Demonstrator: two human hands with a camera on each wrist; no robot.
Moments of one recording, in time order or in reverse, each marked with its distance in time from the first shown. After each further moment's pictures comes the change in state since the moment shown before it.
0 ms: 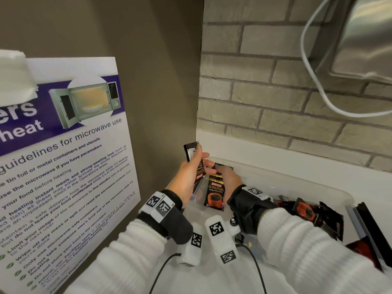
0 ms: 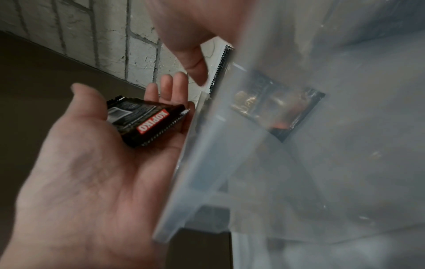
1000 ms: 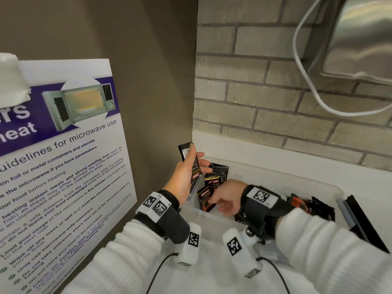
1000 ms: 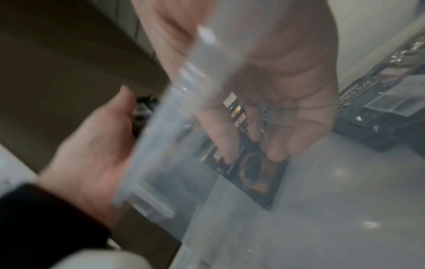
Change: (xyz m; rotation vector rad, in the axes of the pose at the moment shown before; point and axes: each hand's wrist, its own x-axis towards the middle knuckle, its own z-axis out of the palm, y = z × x) left_hand 0.003 -0.004 -0.002 -0.037 -0.006 0.018; right_hand -0.062 -0.011 -0.024 -0.897 -0.161 0.020
